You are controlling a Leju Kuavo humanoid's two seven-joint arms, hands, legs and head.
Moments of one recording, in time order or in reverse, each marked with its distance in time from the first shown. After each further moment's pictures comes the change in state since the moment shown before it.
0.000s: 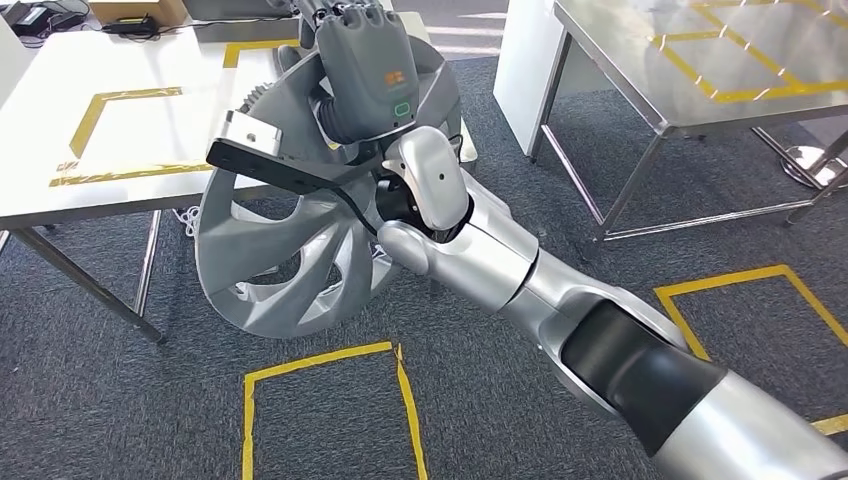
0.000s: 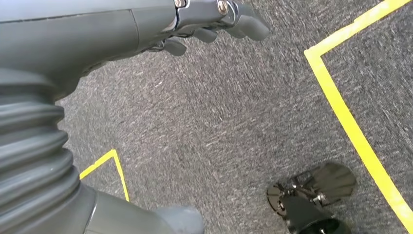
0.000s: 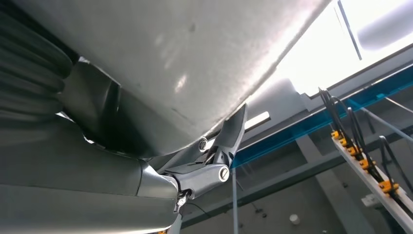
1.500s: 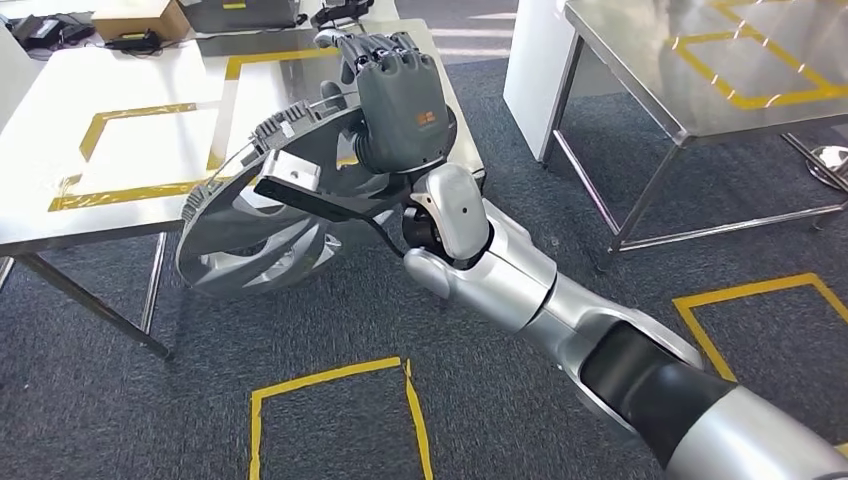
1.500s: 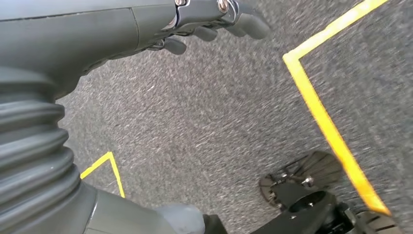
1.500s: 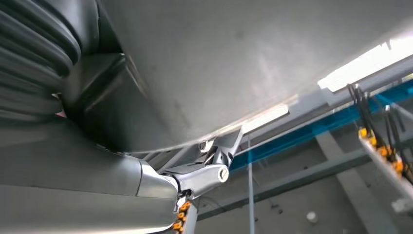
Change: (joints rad) left arm 0.005 -0.017 0.001 -0.001 -0.036 -0.011 -0.018; right arm 0.111 -0.075 -0.015 -0.079 0.099 -0.031 0.048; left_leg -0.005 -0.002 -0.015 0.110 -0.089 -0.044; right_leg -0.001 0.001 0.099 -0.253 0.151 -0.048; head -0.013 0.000
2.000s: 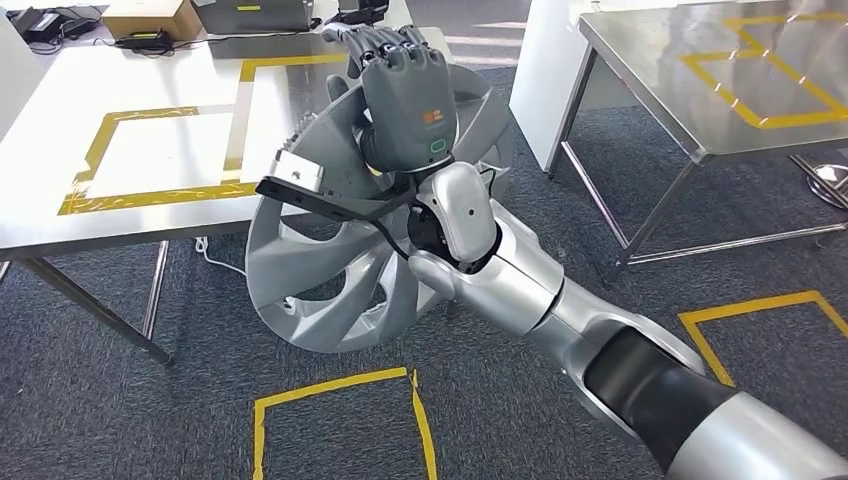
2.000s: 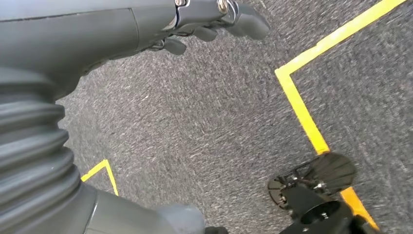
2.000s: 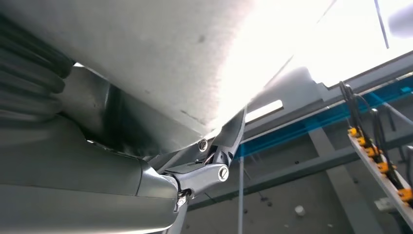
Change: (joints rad) left arm -0.002 0.003 0.001 0.000 0.002 -0.007 -0.002; right arm 0.008 0.000 -0.034 -0.056 0.055 0.052 0.012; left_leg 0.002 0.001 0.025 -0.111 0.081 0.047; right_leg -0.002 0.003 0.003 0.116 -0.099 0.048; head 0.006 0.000
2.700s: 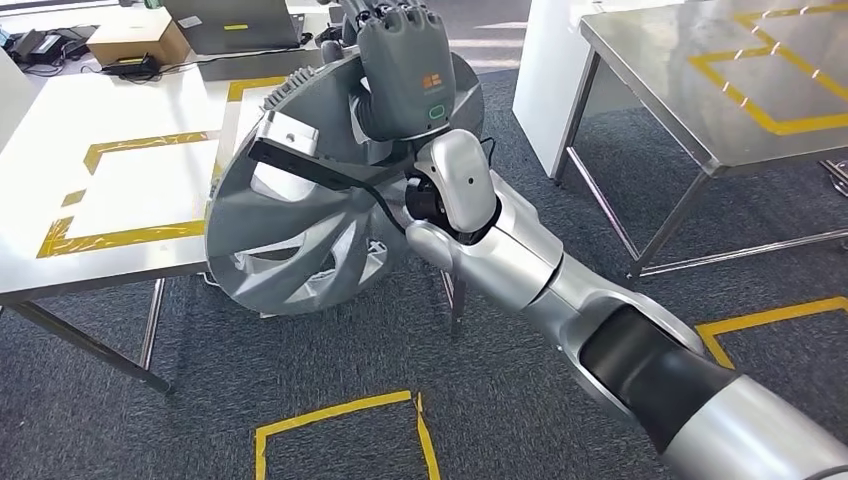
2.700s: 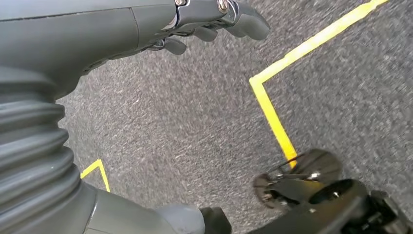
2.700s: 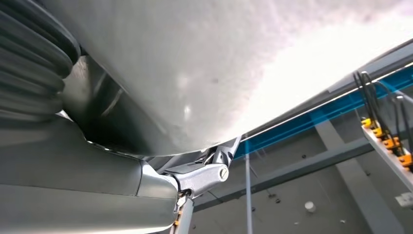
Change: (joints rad) left arm 0.000 -0.001 0.001 0.000 0.002 0.005 0.004; right arm -0.072 0.004 -0.007 0.051 -0.050 -0.005 -0.030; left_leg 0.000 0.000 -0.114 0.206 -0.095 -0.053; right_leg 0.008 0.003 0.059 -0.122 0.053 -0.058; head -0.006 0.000
